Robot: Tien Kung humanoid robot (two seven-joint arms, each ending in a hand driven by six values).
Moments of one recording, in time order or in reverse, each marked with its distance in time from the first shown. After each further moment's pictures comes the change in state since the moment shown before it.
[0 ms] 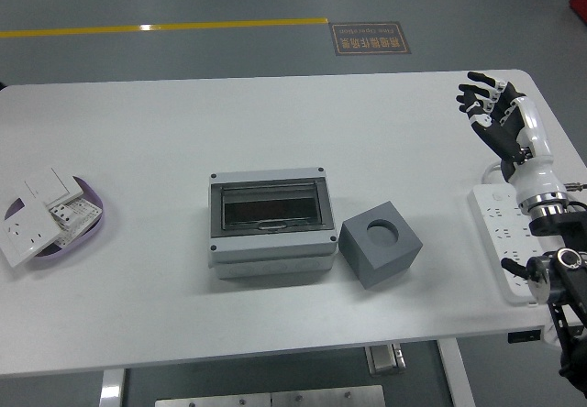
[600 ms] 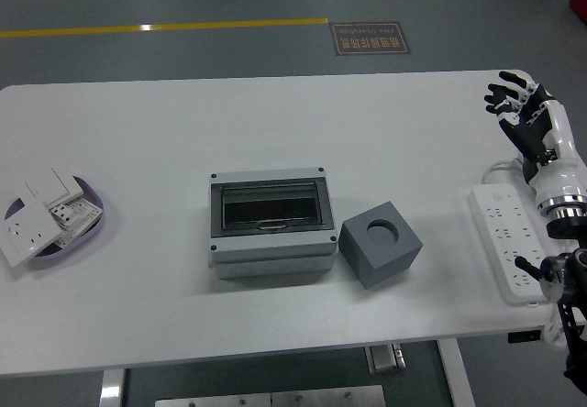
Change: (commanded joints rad) left arm -0.005 -0.012 0.004 0.000 -0.017 0.003 -0.001; right arm -0.015 0.012 0.057 -0.018 0.032 -0.002 0.000
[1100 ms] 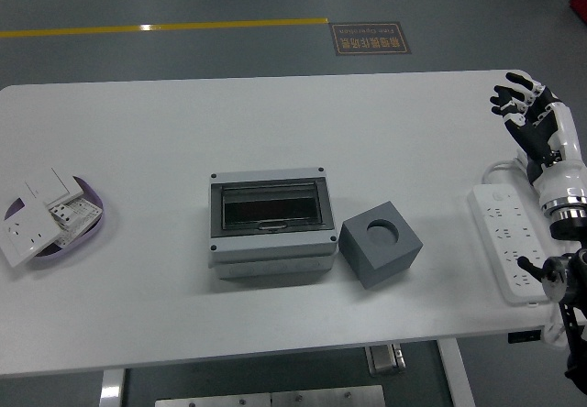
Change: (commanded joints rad) left arm -0.011 0.028 0.004 0.000 0.012 -0.003 -0.002; right arm -0.002 0.003 0.015 -0.009 0.011 -0.004 0.003
